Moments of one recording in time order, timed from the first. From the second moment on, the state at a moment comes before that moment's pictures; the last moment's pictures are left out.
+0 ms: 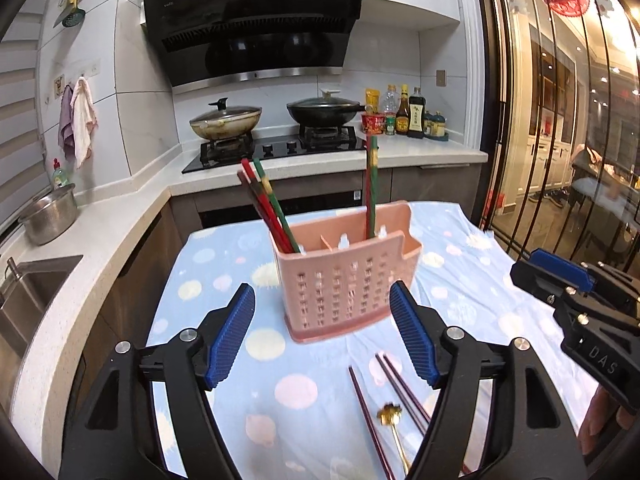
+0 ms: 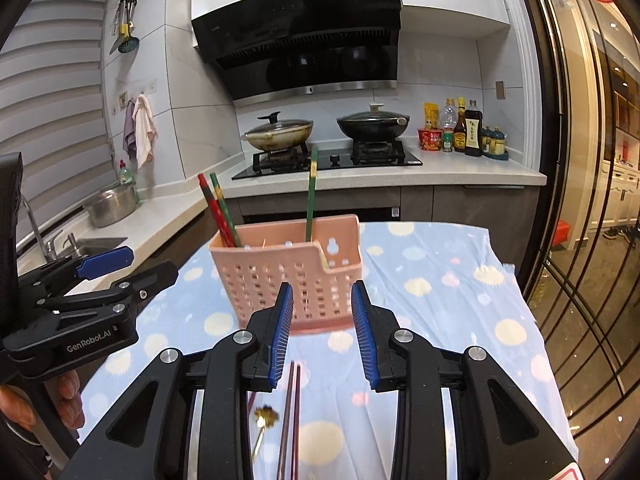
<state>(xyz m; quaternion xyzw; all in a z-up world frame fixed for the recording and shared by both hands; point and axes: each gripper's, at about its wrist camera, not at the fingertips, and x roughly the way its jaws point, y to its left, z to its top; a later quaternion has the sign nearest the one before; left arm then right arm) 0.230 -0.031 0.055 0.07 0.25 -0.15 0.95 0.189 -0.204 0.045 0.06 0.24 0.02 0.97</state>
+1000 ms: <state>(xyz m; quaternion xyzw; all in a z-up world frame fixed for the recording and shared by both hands) 0.140 -0.013 -0.063 0.05 0.37 -0.15 0.92 0.097 -0.190 -0.062 0.10 0.35 0.05 0.93</state>
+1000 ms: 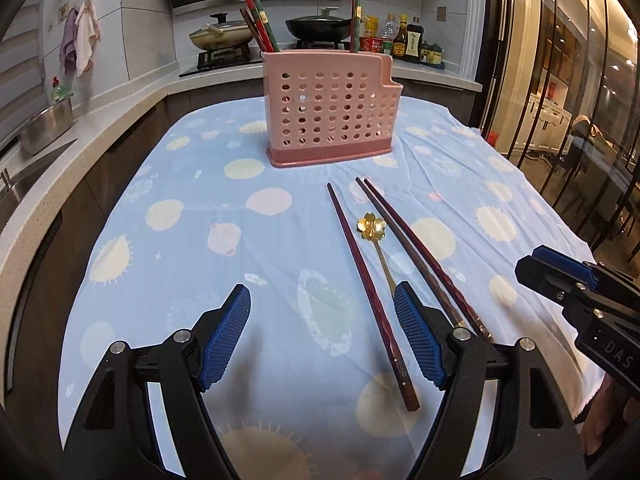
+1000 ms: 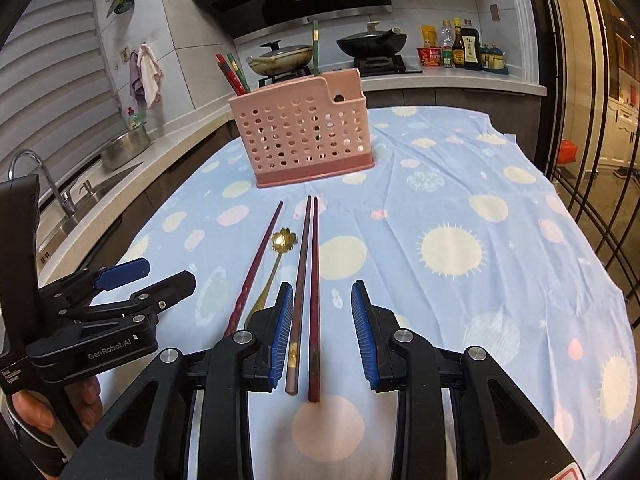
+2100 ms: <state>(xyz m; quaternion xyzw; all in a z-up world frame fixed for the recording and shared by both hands) 0.120 -0.026 -0.107 0.08 0.40 -0.16 0.90 0.085 -0.170 -0.114 0.06 0.39 0.03 0.92</state>
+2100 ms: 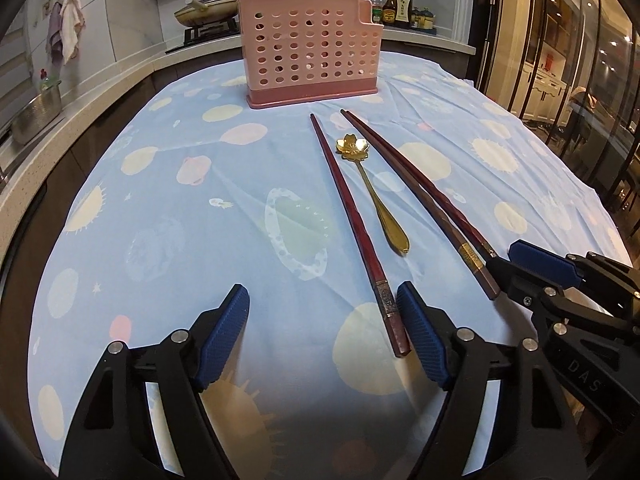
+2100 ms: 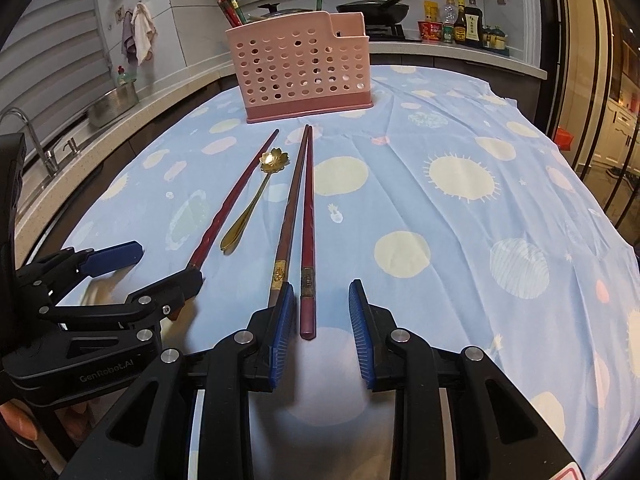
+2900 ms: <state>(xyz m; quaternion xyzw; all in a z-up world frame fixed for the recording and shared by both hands) 0.120 -0.014 -0.092 0.04 0.41 -0.19 0.89 0.076 -0.173 -0.099 0.07 0.37 0.04 0.92</state>
